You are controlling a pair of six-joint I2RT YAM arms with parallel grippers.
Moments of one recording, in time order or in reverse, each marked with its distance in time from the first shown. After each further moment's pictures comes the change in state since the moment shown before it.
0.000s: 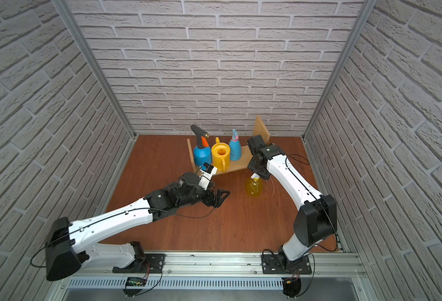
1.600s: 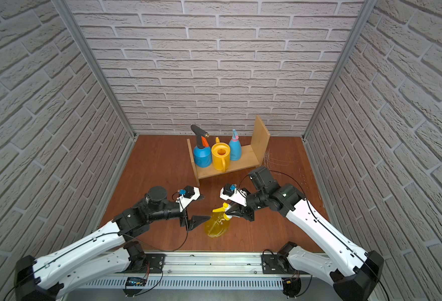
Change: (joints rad) left arm 0.126 -0.386 -0.341 0.067 0.478 0.456; right arm 0.286 -0.558 -0.427 0.146 -0.957 -1.426
